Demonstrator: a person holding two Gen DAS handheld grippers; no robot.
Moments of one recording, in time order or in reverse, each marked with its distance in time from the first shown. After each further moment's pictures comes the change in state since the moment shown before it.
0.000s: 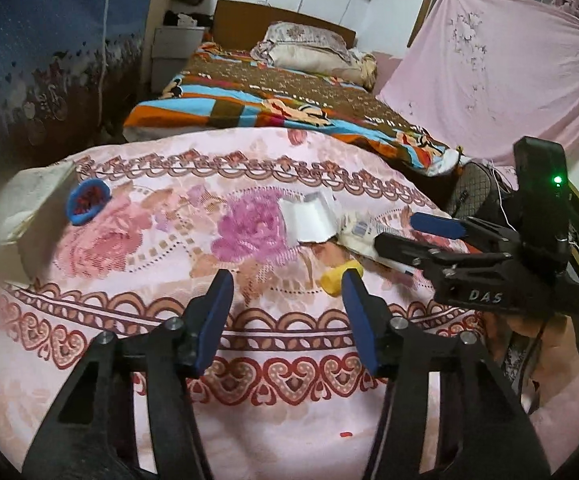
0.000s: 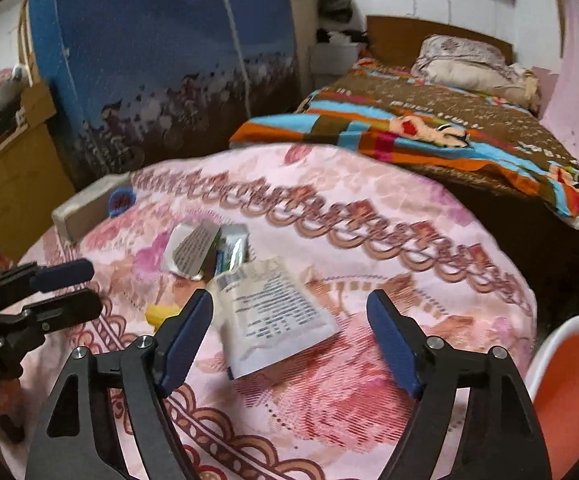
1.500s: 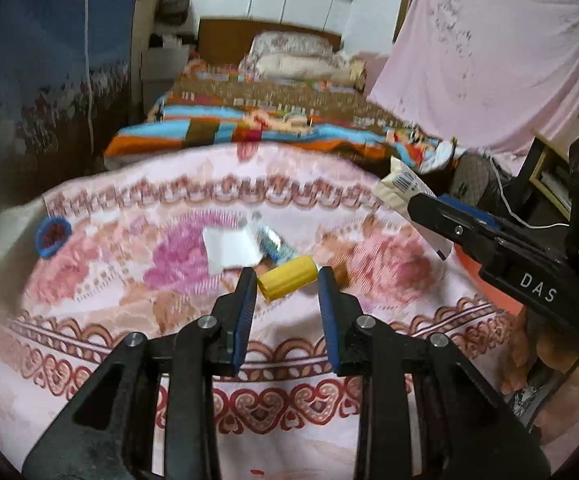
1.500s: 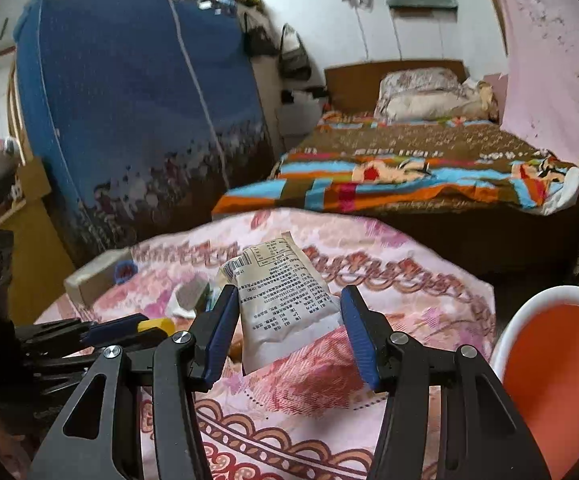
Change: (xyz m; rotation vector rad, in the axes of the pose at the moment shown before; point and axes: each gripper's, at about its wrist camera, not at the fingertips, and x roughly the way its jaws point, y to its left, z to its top) left arm 0.002 -0.060 0.005 0.100 -0.076 0.041; right arm -0.068 -0.028 -0.019 0.165 -0.298 -0.047
